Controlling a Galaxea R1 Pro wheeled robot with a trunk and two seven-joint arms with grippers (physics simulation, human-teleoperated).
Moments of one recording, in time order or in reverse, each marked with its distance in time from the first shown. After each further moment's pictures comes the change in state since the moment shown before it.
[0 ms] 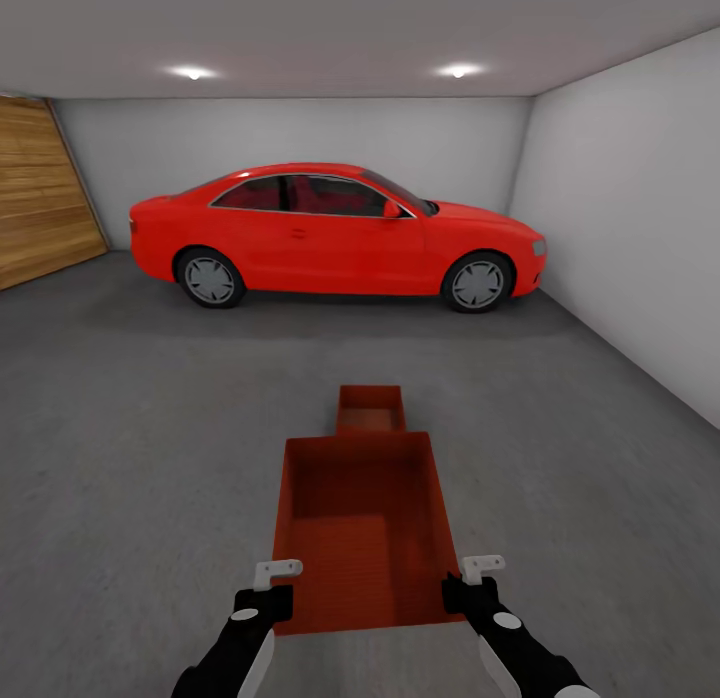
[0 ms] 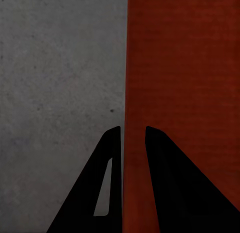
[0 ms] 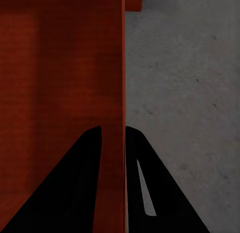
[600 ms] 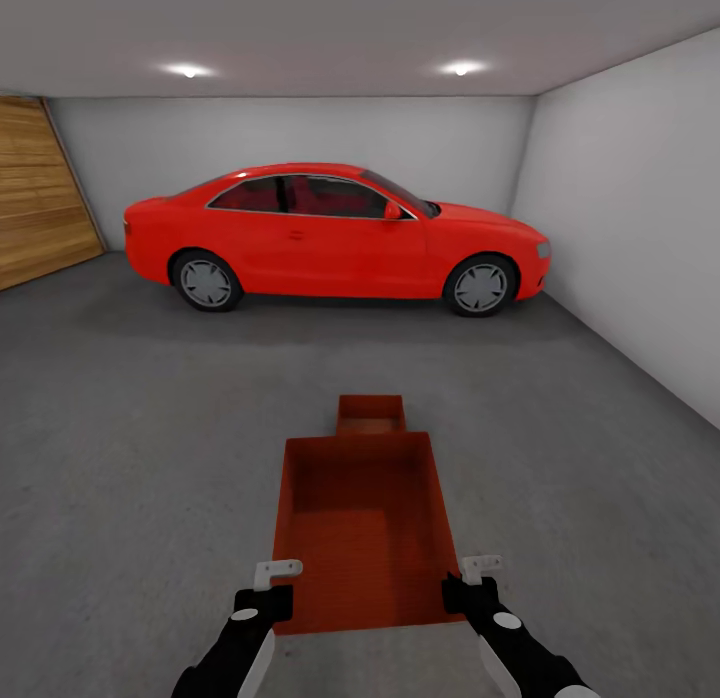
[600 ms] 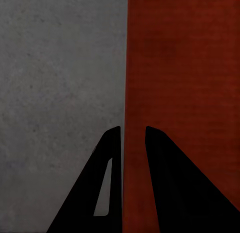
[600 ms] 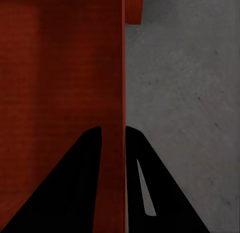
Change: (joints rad) left arm 0.000 0.000 0.000 0.000 0.000 0.000 0.000; right arm 0.000 0.000 0.000 0.000 0.000 0.000 0.000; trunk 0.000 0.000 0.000
